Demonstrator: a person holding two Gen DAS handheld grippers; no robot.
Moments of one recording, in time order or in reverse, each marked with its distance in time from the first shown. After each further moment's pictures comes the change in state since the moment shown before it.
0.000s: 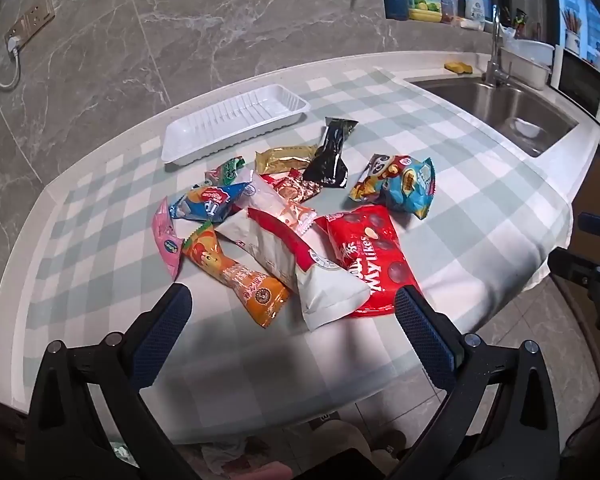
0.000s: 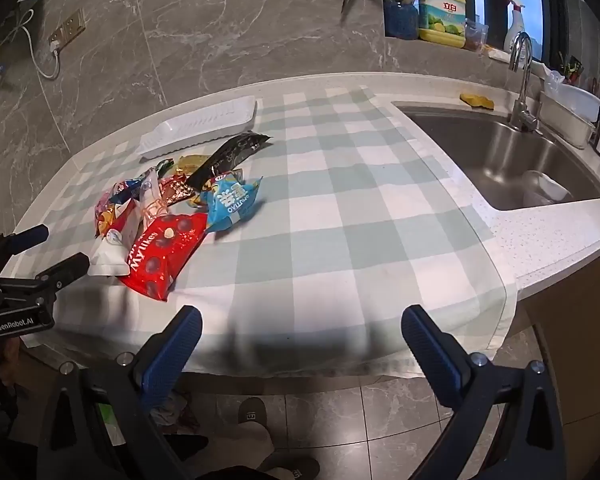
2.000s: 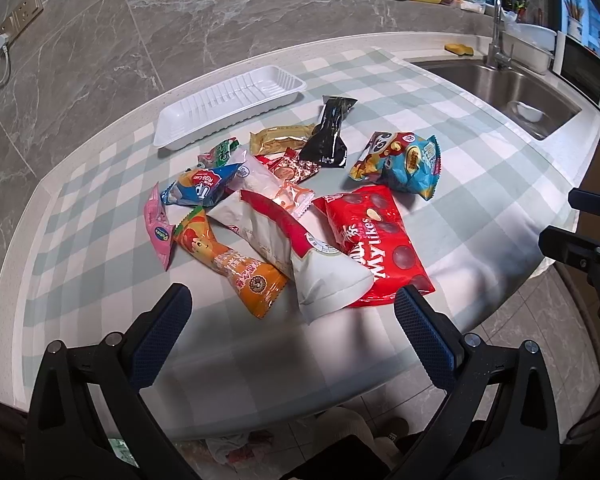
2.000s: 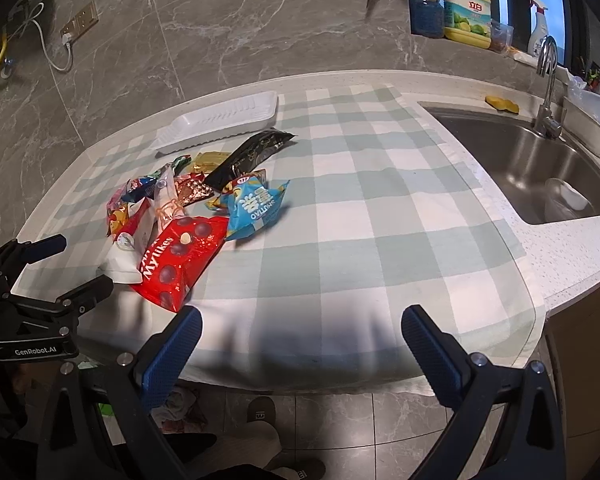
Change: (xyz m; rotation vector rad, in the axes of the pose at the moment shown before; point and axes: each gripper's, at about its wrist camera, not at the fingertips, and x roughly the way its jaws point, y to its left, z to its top) left arm 0.021 -0.008 0.000 0.045 0.059 0.023; right arm 0.018 0.012 0.011 -0.026 0.016 0.046
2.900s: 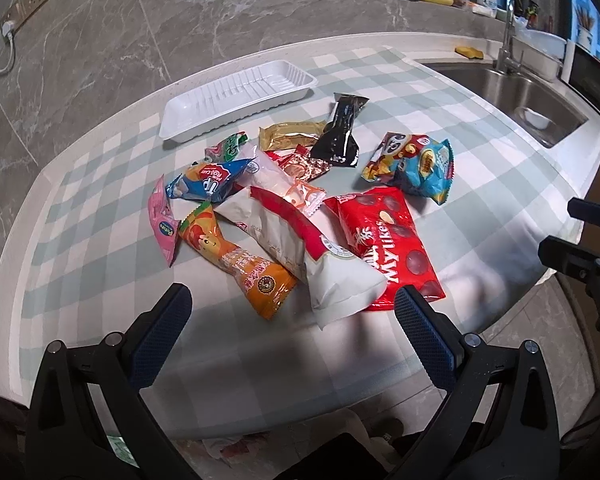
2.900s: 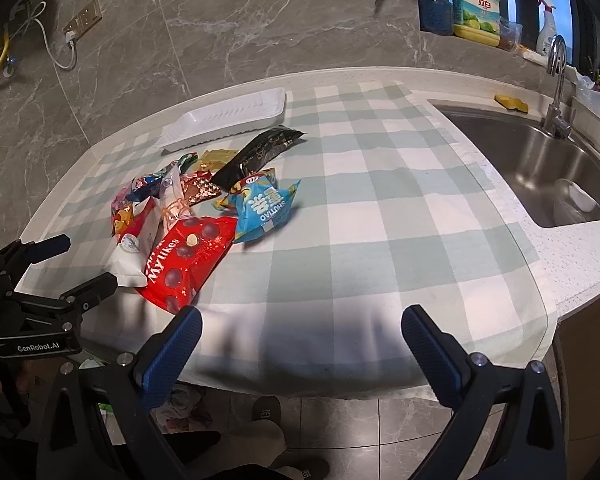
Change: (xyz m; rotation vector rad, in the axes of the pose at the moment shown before) left arm 0.006 0.014 0.004 -0.044 0.021 0.003; right arm 0.006 0.009 0.004 -0.008 0.013 0.016
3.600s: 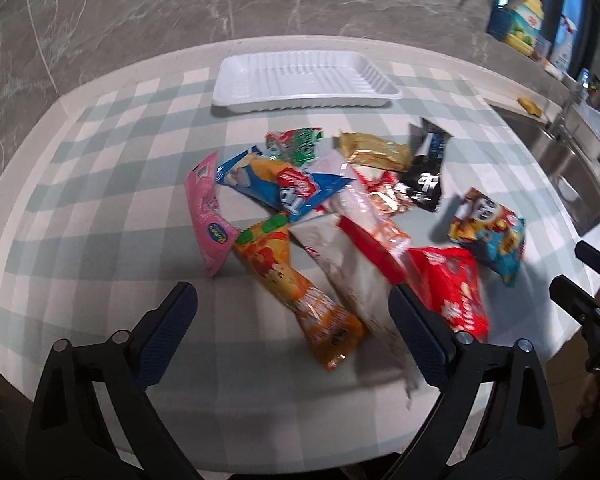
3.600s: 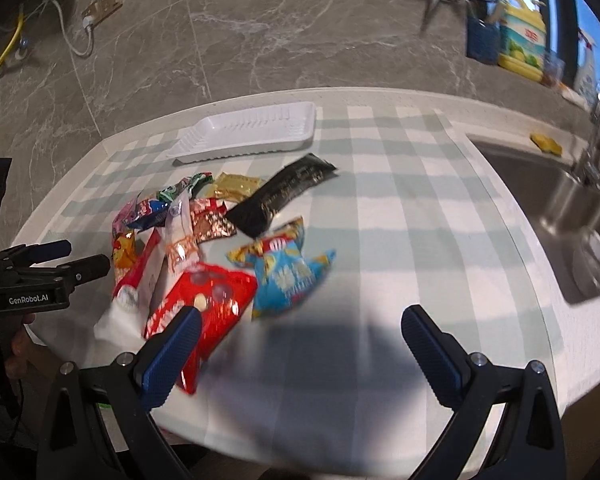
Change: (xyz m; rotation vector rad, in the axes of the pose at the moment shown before) left arm 0.043 0.085 0.039 -0.277 0.088 0.001; right arm 0.043 0.021 0.065 -0.130 -0.007 0.030
